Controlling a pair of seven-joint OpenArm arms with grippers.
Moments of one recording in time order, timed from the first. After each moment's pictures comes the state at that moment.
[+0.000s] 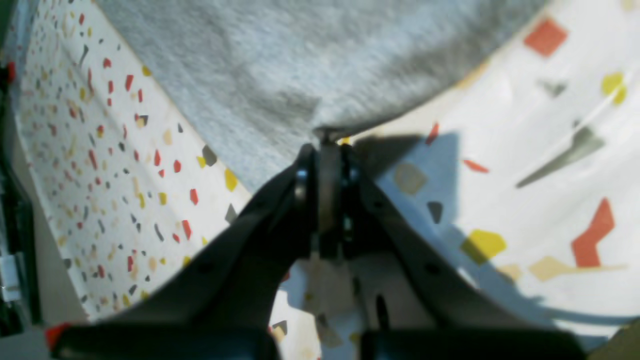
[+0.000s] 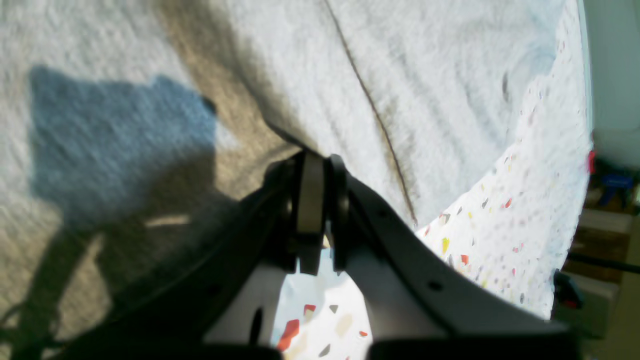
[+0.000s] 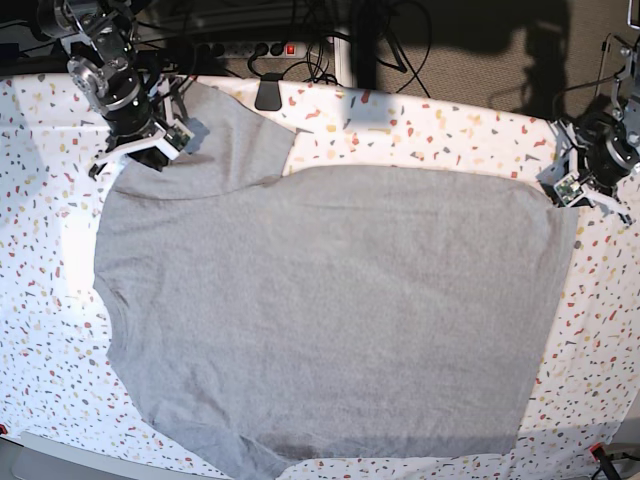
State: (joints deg) left arm 8.6 -37.7 1.9 75.1 19.4 -30.6 -4.6; right arm -23.6 37.8 -14.9 93.9 -22.8 11.7 -18.1
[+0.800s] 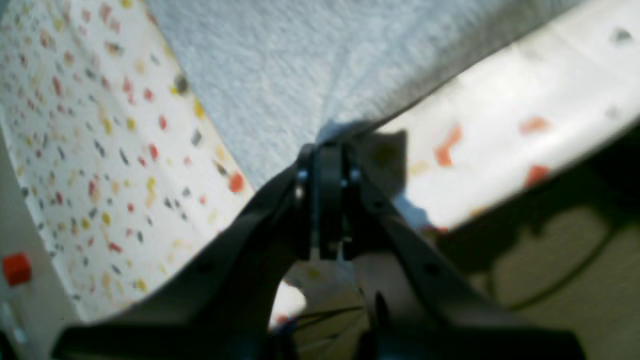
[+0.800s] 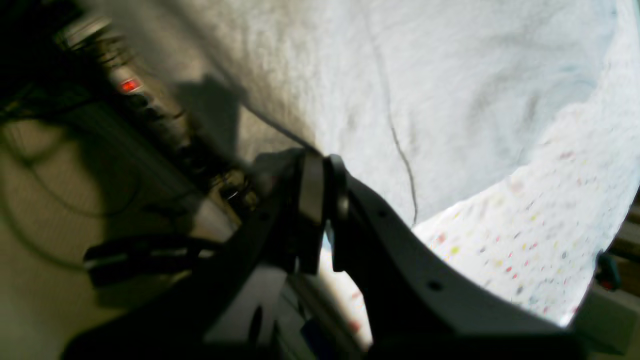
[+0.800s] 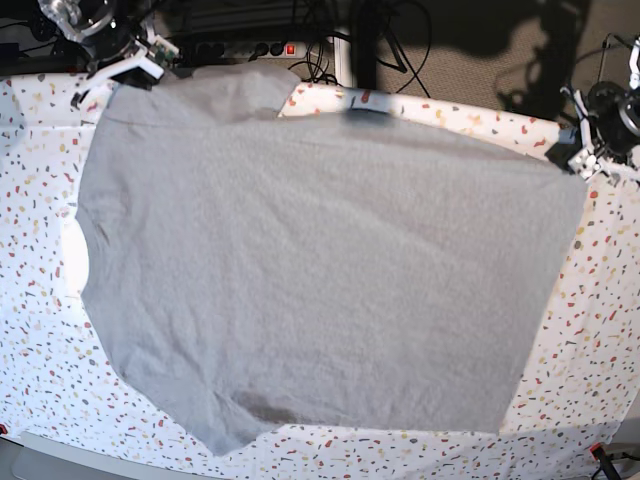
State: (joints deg) left arm 24.6 -45.6 2.0 91.9 -1.0 -23.9 12.0; right arm -52.3 41.4 -1.8 113.1 -21.8 8.6 -19.8
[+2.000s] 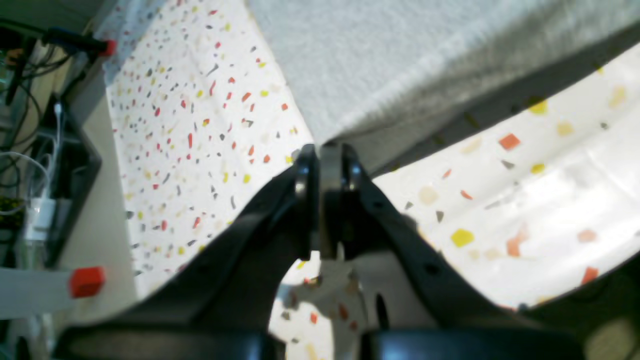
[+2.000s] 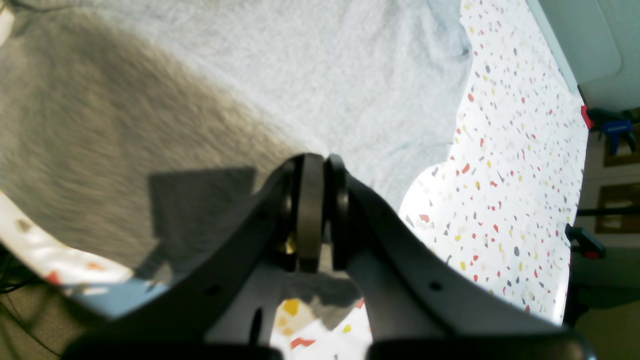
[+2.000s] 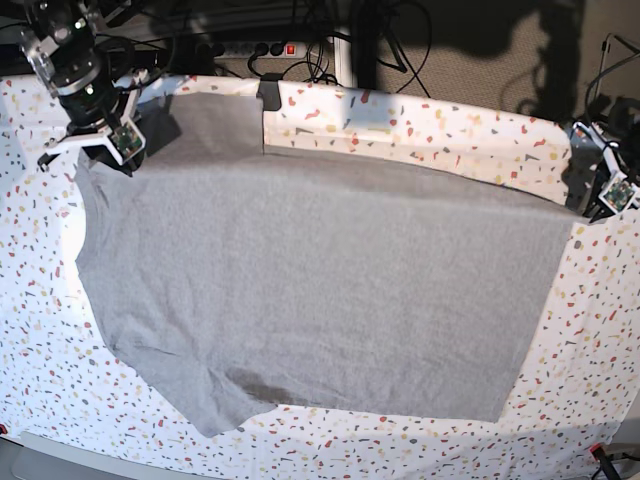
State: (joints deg) left arm 23.4 -41.8 -9.5 94.1 -1.5 -24.8 2.1; right arm -38.4 41.1 2.2 115.5 -6.0 3.8 -19.4
